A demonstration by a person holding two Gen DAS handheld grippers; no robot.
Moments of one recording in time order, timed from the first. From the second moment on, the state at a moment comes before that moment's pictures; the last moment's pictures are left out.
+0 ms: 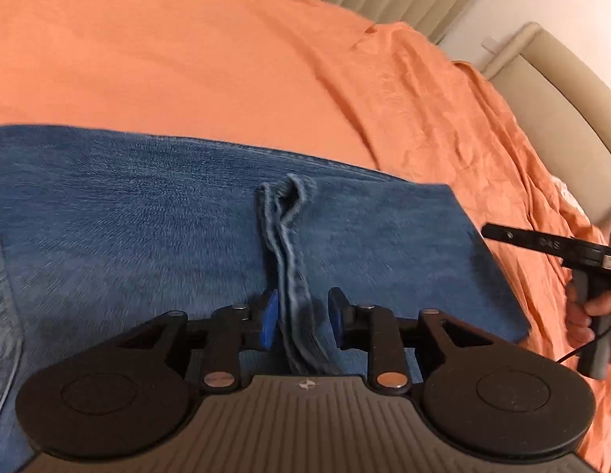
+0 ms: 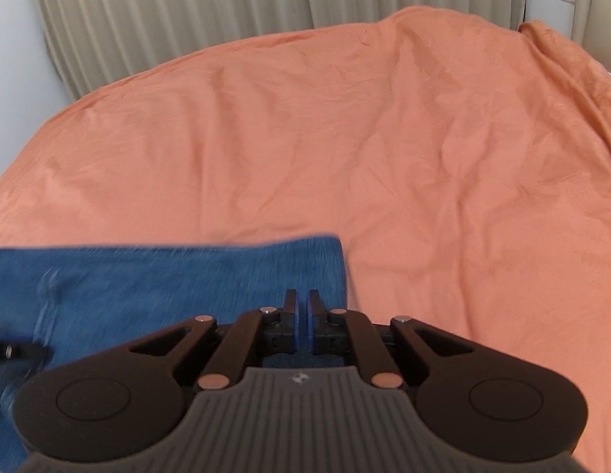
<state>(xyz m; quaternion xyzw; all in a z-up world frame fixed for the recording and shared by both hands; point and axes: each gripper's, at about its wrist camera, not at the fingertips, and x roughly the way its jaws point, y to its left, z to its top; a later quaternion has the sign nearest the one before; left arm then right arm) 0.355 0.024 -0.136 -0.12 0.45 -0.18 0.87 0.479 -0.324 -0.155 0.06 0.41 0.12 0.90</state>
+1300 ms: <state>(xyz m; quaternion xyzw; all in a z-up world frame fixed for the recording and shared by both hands) 0.223 0.074 -0.091 -0.16 0.40 -0.08 0.90 0.357 -0.238 -0.126 -0.14 0.41 0.18 0.88</state>
